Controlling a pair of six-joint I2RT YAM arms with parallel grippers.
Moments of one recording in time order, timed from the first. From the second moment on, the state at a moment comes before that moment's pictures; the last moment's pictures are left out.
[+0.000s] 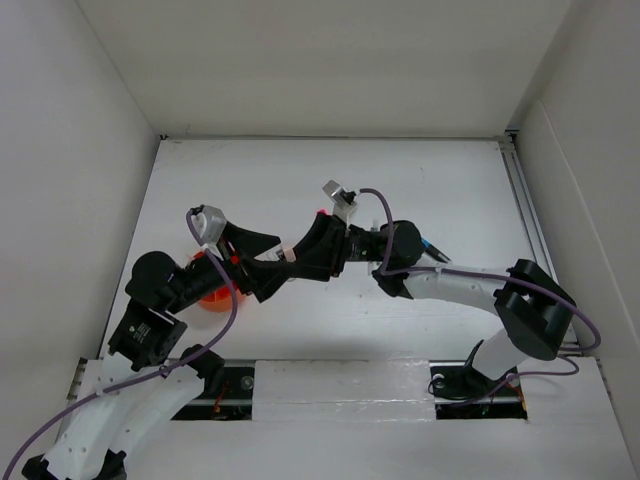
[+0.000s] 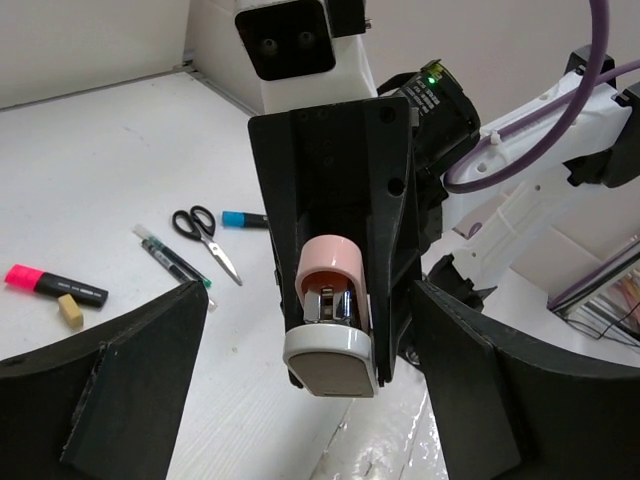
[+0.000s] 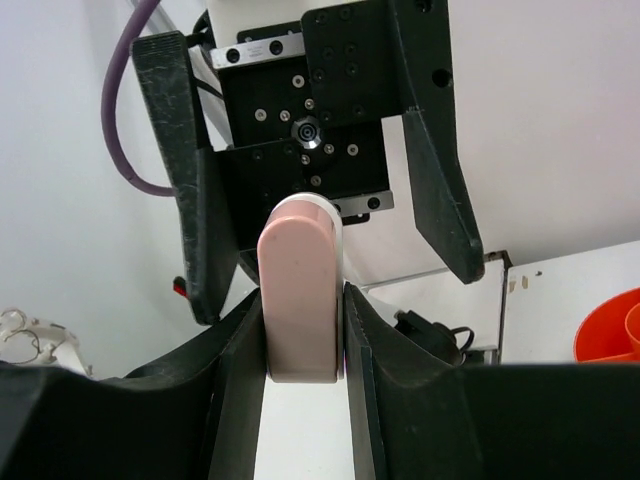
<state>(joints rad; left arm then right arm) -0.54 0.51 0.82 -0.22 0.51 -0.43 0.92 1.56 0.90 1.27 -0.75 1.02</state>
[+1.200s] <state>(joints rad) -0.54 0.47 0.81 -0.19 0.43 -0.48 0.96 1.59 0.96 1.27 -0.73 1.00</state>
